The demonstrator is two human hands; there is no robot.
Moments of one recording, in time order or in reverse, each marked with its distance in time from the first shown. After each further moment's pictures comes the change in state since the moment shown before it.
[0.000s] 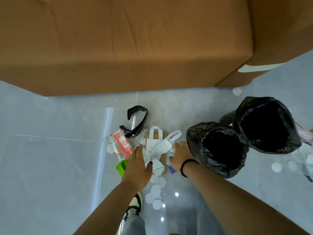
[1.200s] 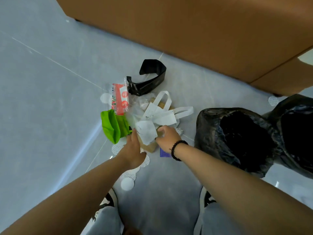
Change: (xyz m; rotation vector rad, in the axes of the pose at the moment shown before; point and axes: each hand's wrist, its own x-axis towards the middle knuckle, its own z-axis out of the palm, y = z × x) left_hand 0.018 -0.114 0.205 -0.088 0.112 -0.122; right_hand 0.053 0.081 0.121 0.001 -0.038 -0.319
